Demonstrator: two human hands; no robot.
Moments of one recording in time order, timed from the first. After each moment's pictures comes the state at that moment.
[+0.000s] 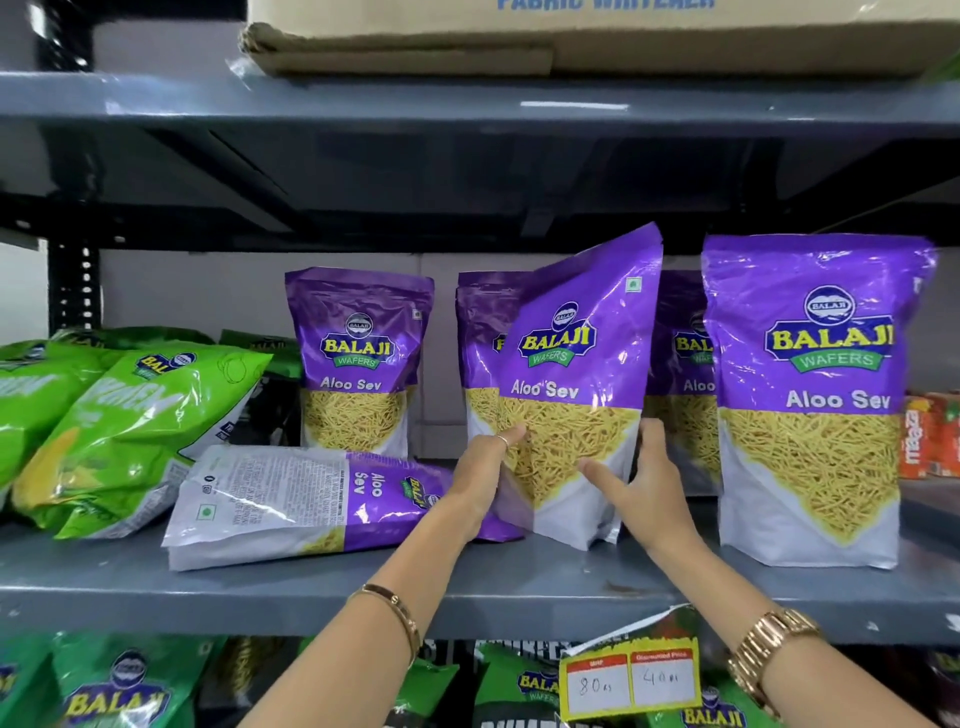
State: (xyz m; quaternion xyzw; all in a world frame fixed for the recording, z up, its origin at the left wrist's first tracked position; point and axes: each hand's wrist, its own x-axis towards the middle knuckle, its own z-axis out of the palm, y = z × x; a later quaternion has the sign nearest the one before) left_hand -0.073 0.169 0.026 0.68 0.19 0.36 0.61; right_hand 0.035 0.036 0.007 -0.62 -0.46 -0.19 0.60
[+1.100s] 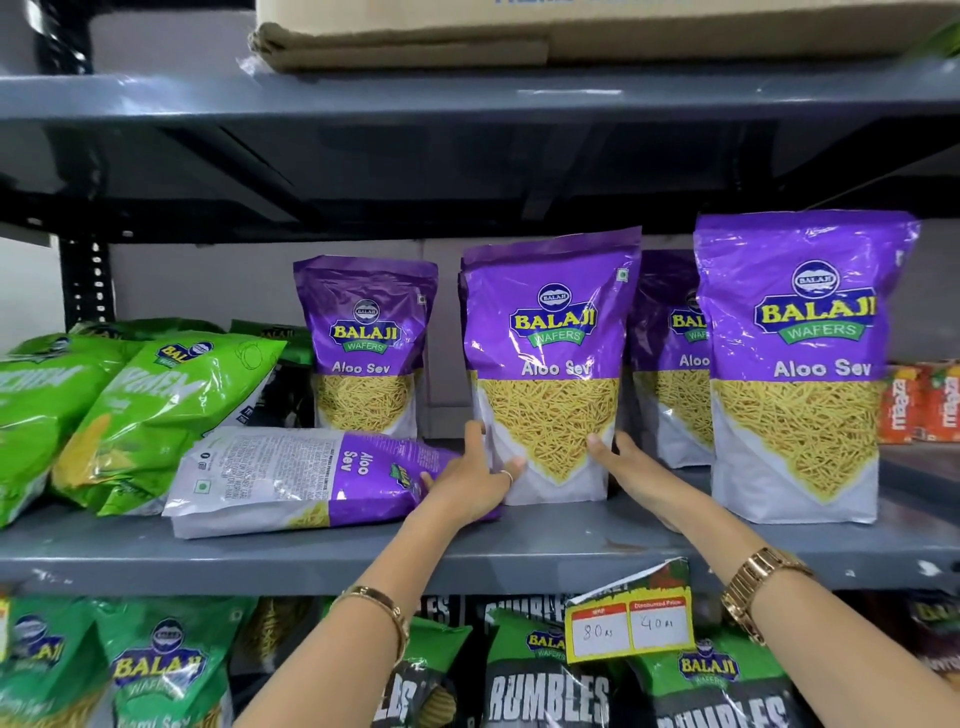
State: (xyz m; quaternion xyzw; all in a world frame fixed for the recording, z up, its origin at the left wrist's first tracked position) left_hand -0.111 0.167 0.006 0.88 0.29 0.27 0.27; right_hand 0.052 0.041 0.004 -0.74 -0.42 0.11 0.52
